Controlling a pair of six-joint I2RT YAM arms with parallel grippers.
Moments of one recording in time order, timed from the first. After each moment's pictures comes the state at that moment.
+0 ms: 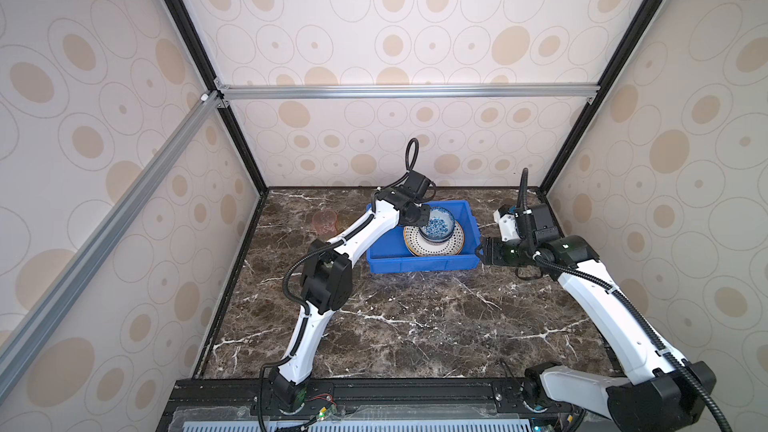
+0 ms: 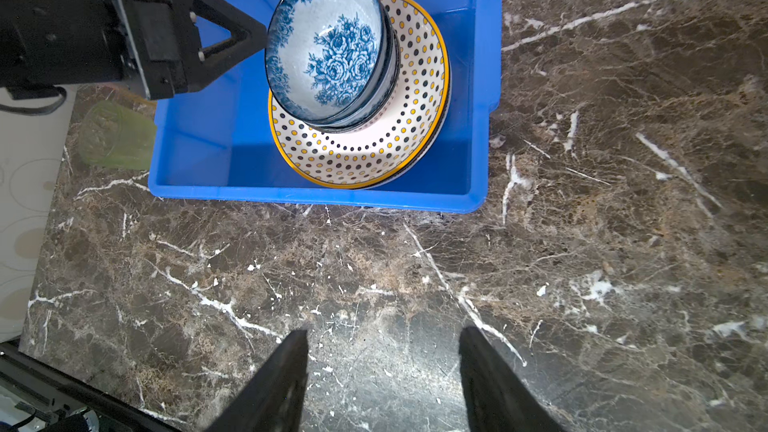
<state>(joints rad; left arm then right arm) -0.64 2.24 2.17 -0.83 -0.06 -0.39 0.26 1.19 1.19 -0.89 -0.16 0.30</state>
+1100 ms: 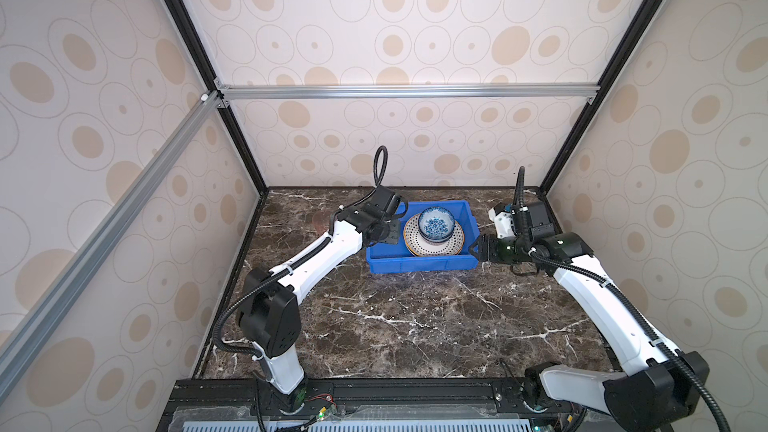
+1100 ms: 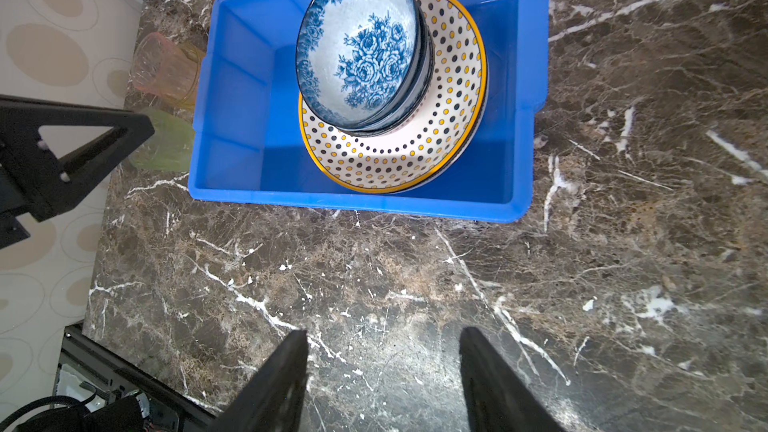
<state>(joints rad) -0.58 1.68 1.51 -0.74 -0.21 -0.38 0.26 1.24 1.20 -0.85 -0.25 0.34</state>
